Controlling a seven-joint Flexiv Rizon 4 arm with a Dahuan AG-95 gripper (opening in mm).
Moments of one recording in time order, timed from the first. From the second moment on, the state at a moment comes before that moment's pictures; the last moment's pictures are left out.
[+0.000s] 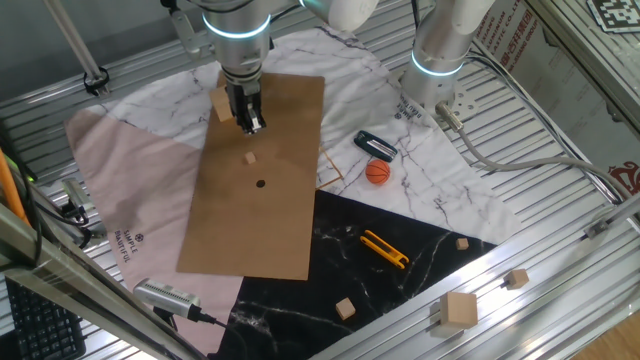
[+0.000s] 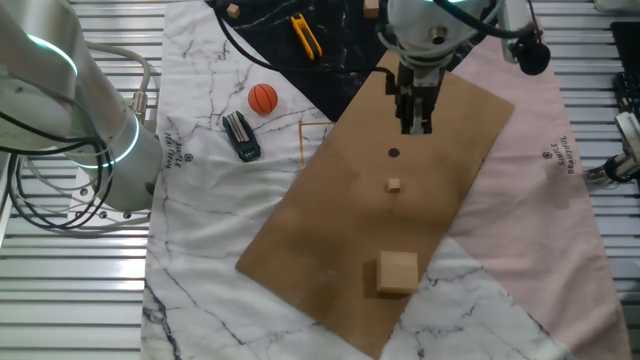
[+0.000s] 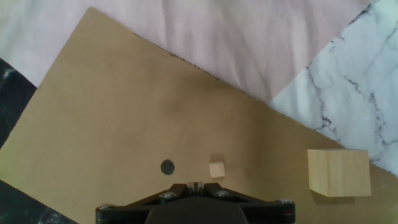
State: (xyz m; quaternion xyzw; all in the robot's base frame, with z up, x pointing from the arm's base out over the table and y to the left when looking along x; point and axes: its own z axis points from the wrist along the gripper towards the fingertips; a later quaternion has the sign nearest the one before) arm 0.495 0.003 0.179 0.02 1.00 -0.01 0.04
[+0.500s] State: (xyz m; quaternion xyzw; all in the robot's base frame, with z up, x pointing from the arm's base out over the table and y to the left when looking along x) arm 0.497 0.005 0.181 0.01 1.00 -0.01 0.03
